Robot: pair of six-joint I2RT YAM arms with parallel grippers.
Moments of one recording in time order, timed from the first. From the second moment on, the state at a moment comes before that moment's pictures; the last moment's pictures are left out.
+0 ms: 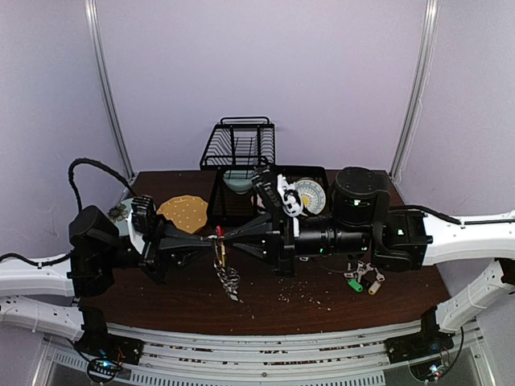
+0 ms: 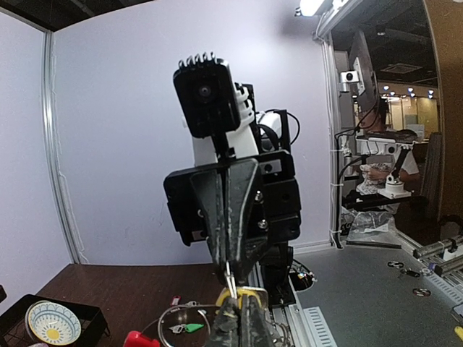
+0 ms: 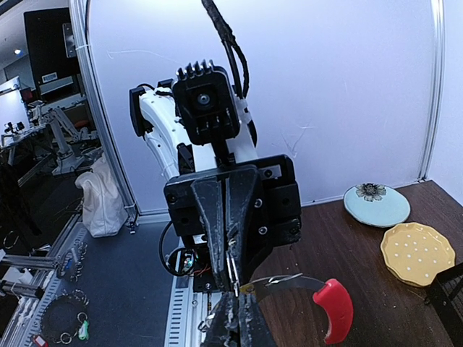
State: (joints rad) left arm -1.03 0.89 0.50 0.72 0.59 -0.08; right arm 1.27 1.34 1.12 0.16 -0.22 0.10
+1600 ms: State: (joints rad) left arm -1.10 0.82 0.50 0.51 0.17 0.23; right arm 1.32 1.51 1.39 -0.09 -0.53 0.12
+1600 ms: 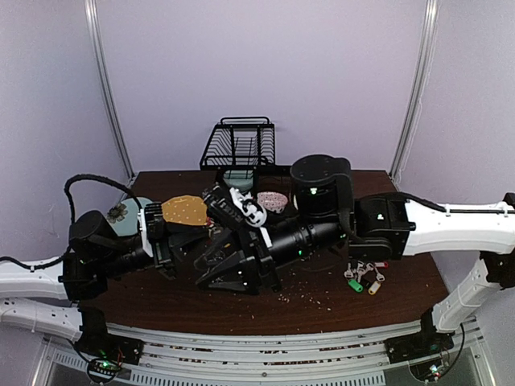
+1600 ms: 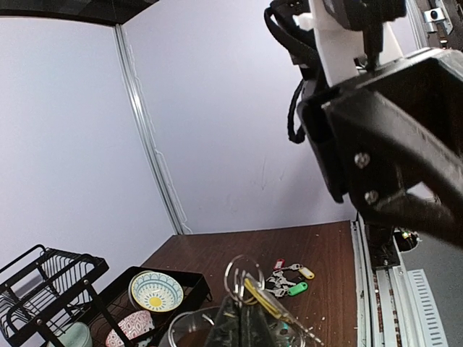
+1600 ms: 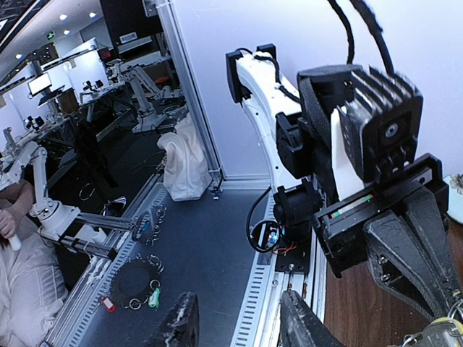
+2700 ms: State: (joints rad) left arm -1.10 0.77 0.45 0.61 0.27 0.24; right arm 1.18 1.49 1.42 -0.19 -0.38 -0.24
